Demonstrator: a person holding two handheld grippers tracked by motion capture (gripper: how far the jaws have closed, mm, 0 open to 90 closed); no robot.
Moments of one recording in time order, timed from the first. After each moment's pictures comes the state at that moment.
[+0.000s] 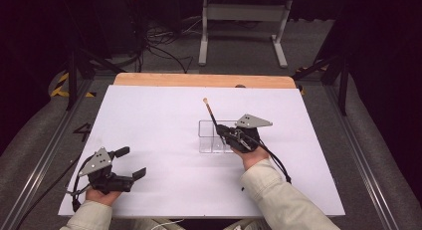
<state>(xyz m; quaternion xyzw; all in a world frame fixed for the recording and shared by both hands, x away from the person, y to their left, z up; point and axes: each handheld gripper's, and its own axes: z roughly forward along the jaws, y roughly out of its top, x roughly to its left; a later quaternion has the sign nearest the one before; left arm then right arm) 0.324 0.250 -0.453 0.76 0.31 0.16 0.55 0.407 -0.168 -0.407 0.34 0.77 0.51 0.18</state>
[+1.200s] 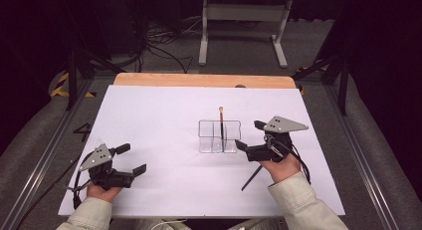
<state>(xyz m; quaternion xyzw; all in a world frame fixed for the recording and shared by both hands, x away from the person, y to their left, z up) 0.334 0.250 -0.451 0.75 0.31 0.15 0.56 0.359 -0.225 -0.352 0.33 0.78 0.48 0.21</state>
